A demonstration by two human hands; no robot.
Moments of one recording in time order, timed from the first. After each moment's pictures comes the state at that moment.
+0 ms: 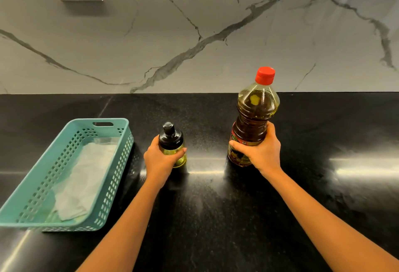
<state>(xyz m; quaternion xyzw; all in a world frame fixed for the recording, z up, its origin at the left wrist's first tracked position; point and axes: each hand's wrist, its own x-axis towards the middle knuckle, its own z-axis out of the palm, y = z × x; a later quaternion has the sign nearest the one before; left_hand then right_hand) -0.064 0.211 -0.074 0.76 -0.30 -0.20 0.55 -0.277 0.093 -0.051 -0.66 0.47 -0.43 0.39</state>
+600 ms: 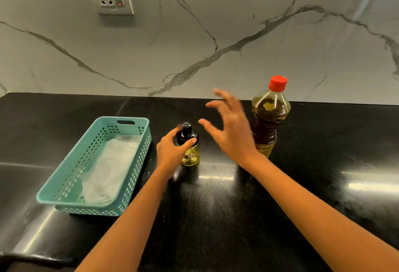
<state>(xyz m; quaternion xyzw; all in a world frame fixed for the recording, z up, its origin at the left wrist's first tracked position) -0.058 0.226 -0.036 0.77 -0.35 -0.19 0.51 -0.196 0.144 0.026 -0.86 0.22 -0.45 0.11</state>
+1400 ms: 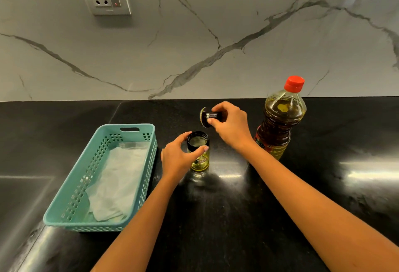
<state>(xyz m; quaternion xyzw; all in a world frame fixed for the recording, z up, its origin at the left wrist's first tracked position) -0.039 0.225 -0.044 0.79 -0.39 -0.18 0.44 -0.152 0.124 0.019 -0.79 0.39 -0.35 0.32</state>
